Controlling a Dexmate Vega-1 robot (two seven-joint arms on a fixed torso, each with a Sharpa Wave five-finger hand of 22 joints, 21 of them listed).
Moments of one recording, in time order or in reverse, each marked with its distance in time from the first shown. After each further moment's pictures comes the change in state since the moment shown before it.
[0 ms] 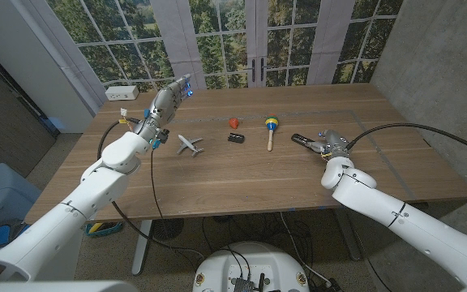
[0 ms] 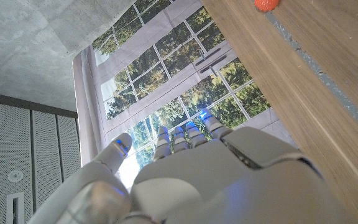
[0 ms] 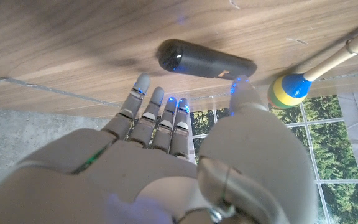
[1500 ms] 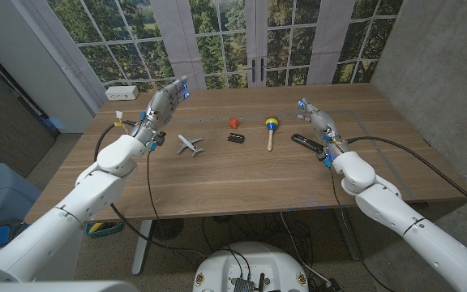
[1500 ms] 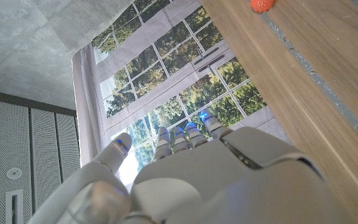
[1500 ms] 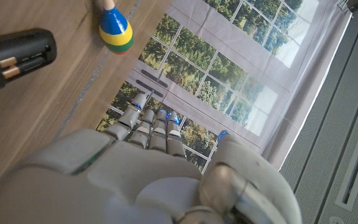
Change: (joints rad) left arm 0.044 0.019 -0.028 -0.020 -0.018 -0.008 -0.003; left_hand 0.000 0.000 0.008 -0.008 -0.014 -0.012 -0.013 0.000 0.000 -0.007 -0.007 0.000 0.000 -0.013 -0.002 0.000 0.000 0.000 0.000 -0.032 0.000; right arm -0.138 0.105 0.284 0.260 0.443 1.200 0.363; right_hand -0.416 0.230 -0.053 0.200 -0.009 -0.182 0.047 0.001 -0.018 -0.173 0.005 0.009 -0.175 -0.263 -0.006 0.000 -0.146 -0.142 -0.078 -0.234 -0.004
